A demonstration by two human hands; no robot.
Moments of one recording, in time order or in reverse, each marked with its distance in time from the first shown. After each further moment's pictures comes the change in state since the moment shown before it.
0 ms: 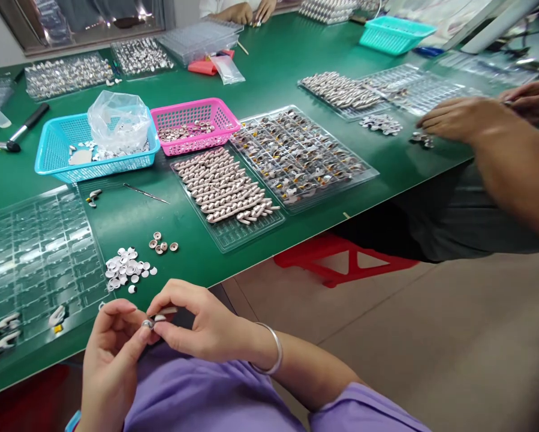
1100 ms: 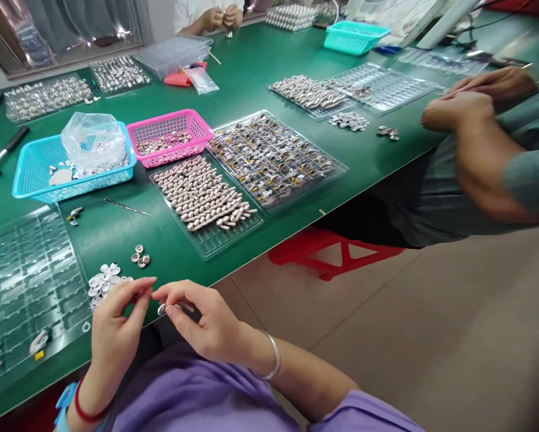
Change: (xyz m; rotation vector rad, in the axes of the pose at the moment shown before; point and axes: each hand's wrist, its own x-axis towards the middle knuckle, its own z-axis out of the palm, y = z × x) left_hand 0.059 -0.001 0.025 0.965 -0.179 0.626; right_hand -0.015 0.011 -0.023 -0.090 0.247 -0.075
